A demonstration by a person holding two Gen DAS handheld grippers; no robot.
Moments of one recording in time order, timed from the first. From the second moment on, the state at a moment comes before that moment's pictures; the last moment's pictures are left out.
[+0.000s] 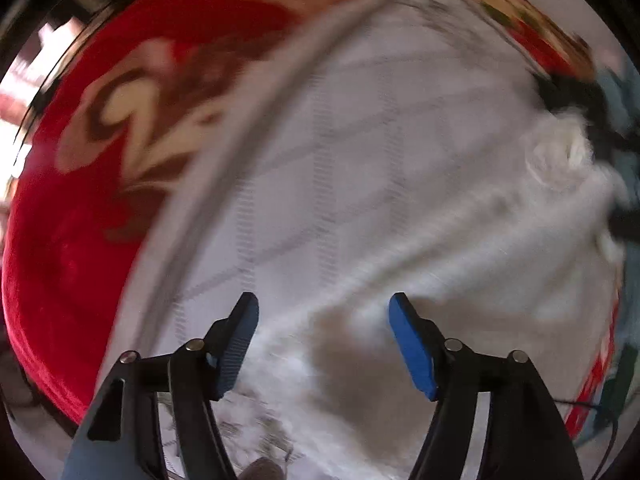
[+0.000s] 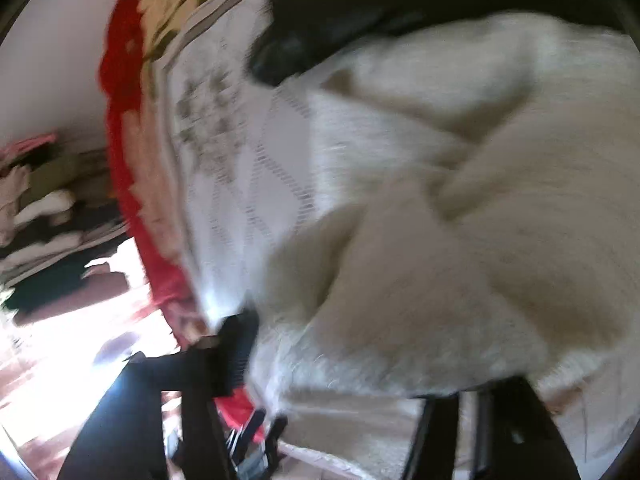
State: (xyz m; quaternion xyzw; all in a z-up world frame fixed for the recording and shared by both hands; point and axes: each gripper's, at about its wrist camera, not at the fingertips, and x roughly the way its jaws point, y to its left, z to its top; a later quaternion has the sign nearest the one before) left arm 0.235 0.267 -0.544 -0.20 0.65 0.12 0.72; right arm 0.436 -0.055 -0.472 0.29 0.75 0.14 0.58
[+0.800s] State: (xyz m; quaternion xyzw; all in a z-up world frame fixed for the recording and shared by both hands) left arm 0.253 0.186 -0.571 -0.10 0.67 0.14 0.72; right arm 0.417 -0.232 -0.554 0.42 0.63 0.14 0.64
